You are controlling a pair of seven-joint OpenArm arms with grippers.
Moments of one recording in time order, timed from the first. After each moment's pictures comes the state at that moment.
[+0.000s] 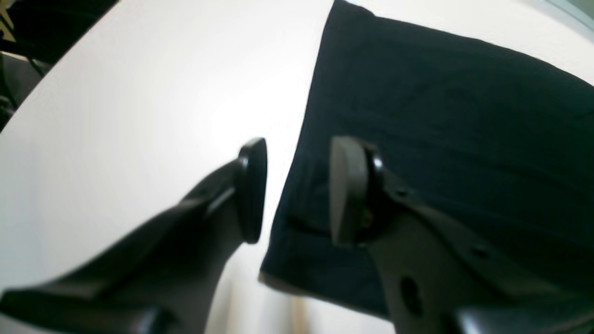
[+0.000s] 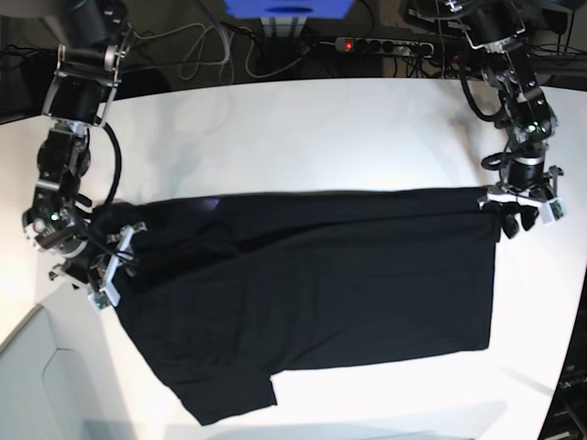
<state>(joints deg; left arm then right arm) 10.3 -15.4 -29.9 89.3 -23.4 -11.7 20.1 11.8 14.2 15.0 86.4 6.6 40.9 -53.6</state>
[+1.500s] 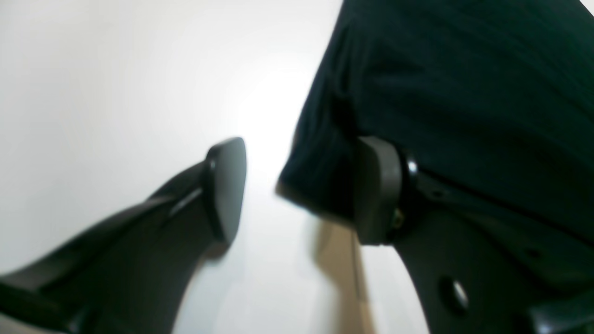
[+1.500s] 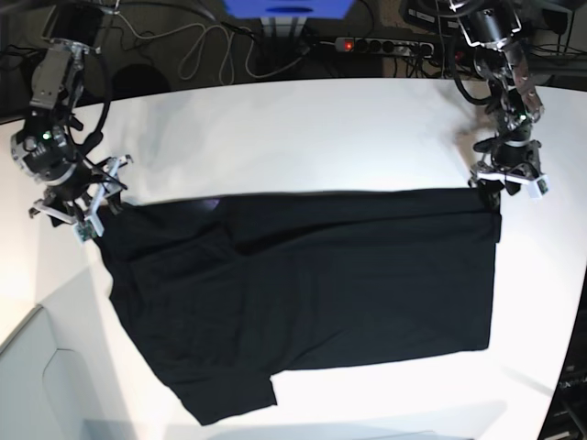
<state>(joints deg) 10.7 -16.0 -28.9 75.3 -29.2 -12.4 18.5 -8.8 14.2 21.7 105.8 7.2 40.9 -53.5</state>
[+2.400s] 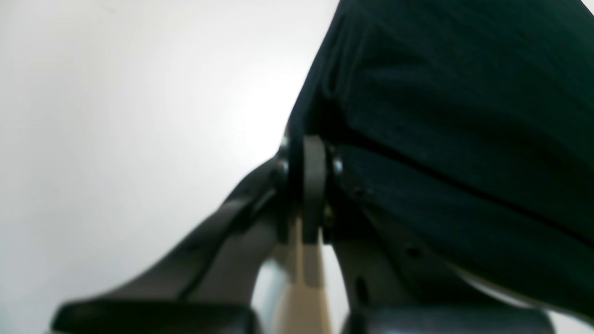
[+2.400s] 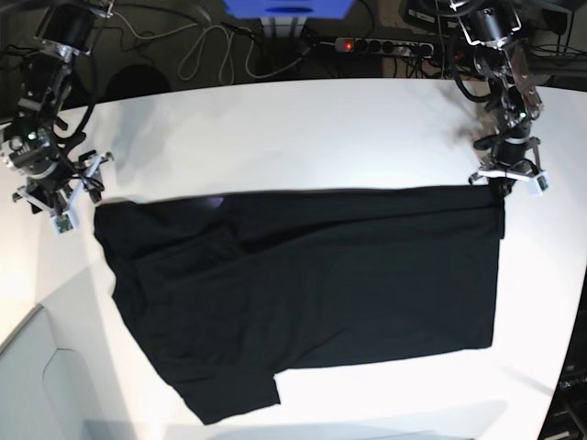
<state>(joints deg) 11.1 -16.1 -29.2 73.9 -29.8 -12.2 18.0 -8.0 15.2 27.5 99.1 7.0 40.9 -53.5</state>
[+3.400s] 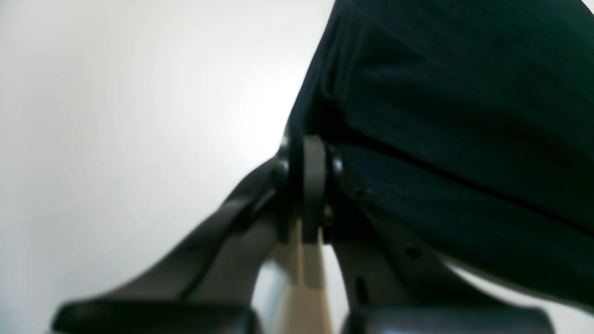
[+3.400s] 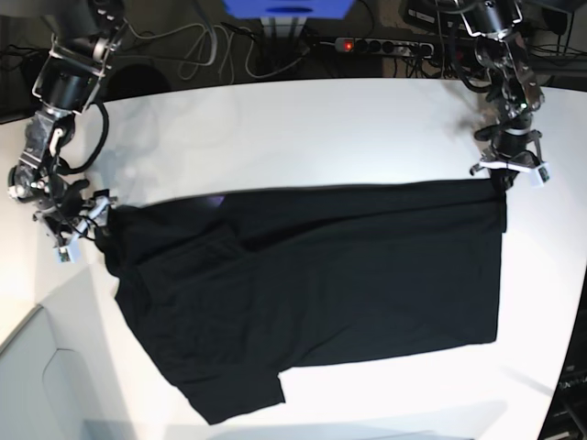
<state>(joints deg) 13.8 -16.5 -29.3 74.0 -30.2 -13.1 16.0 8.0 16.4 27.2 68.0 7.6 40.9 -42.7</state>
